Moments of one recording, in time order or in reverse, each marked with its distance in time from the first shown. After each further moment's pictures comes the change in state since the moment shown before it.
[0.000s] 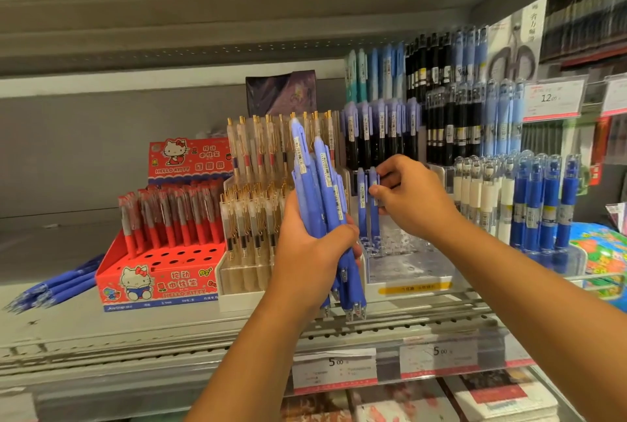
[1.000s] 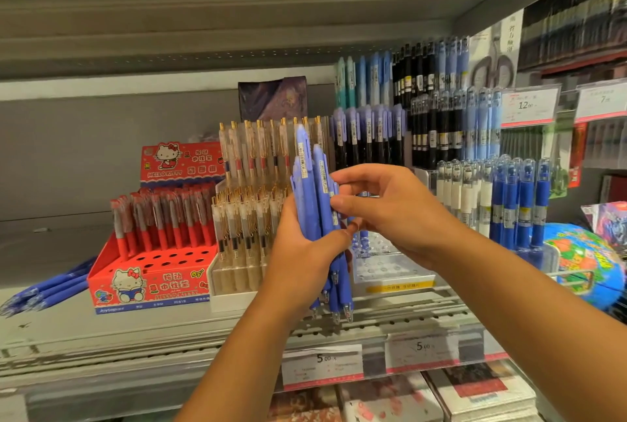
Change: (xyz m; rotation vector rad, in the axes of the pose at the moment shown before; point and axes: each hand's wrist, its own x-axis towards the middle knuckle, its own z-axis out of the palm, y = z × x) left_hand -0.002 0.004 0.003 0.066 -0.036 -0.007; right_hand -0.050 -0.061 -0.023 0.610 -0.281 0.030
